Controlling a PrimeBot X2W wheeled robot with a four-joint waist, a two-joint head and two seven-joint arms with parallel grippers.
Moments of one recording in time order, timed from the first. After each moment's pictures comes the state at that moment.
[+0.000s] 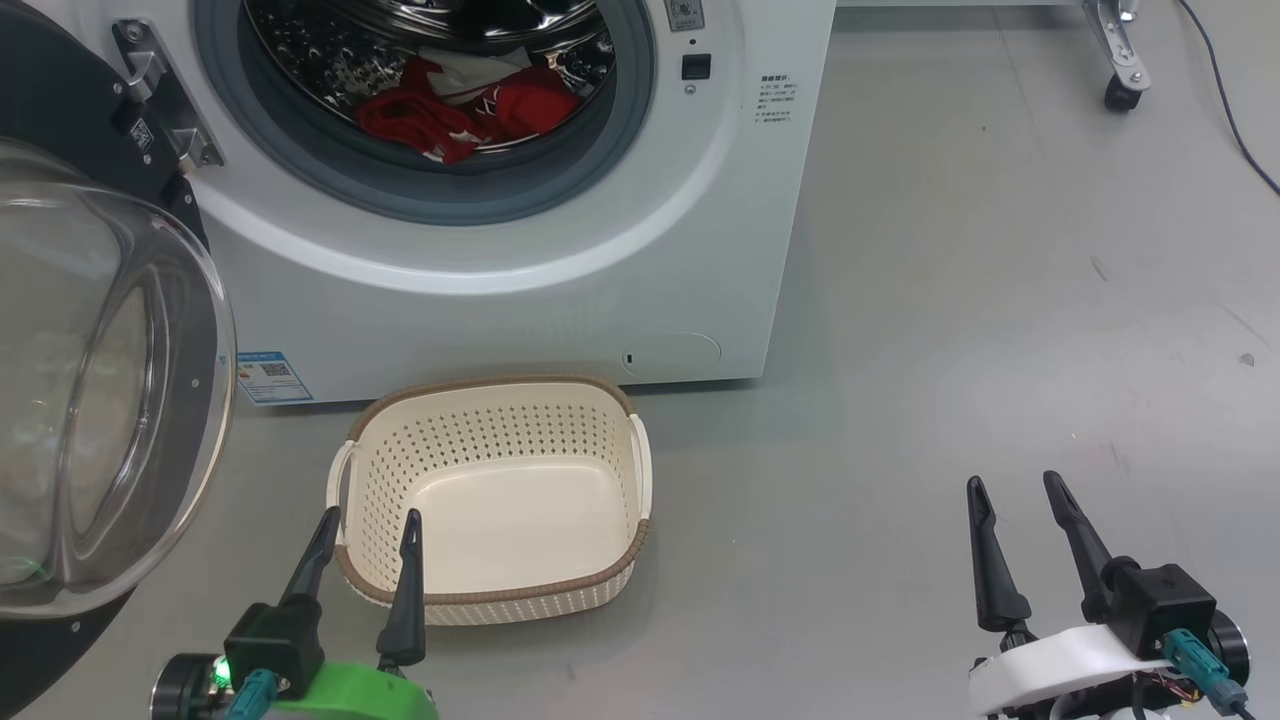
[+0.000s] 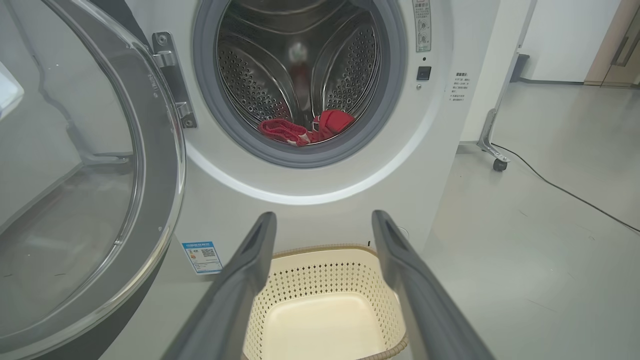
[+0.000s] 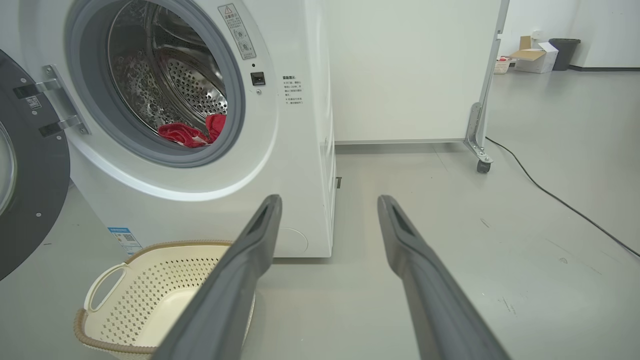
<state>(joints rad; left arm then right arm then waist) 0.02 0.05 -0.20 0.18 -0.29 0.04 -0.25 0.10 -0.04 0.09 0.11 0.23 0.02 -0.26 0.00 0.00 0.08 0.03</state>
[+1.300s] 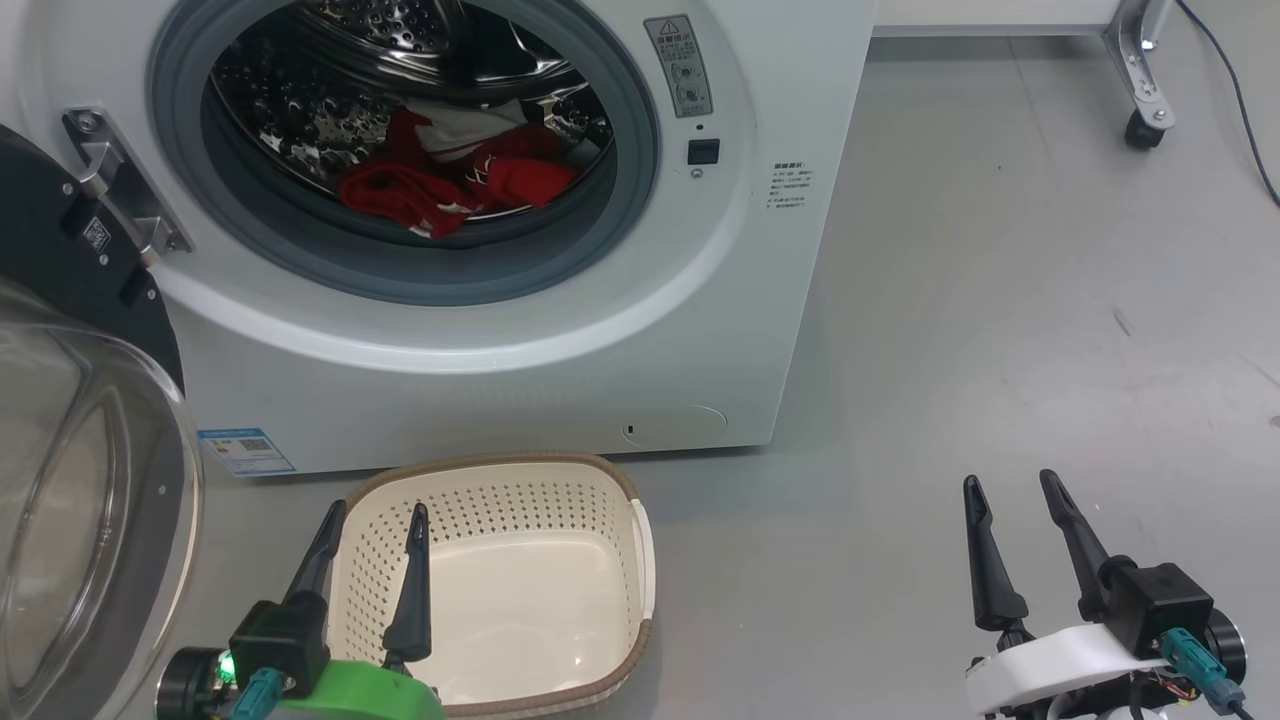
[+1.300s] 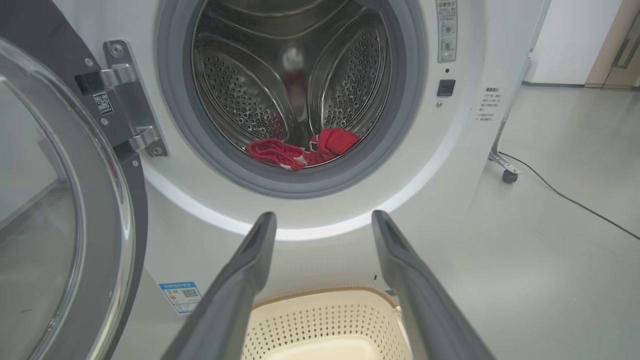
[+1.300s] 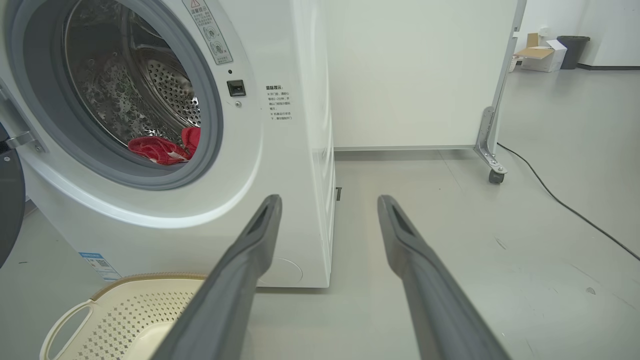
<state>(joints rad) 0.02 0.05 -0.21 0.16 -0.28 0.05 -0.25 0.10 -0.04 0.09 0.11 0.23 0.02 -0.26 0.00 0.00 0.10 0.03</state>
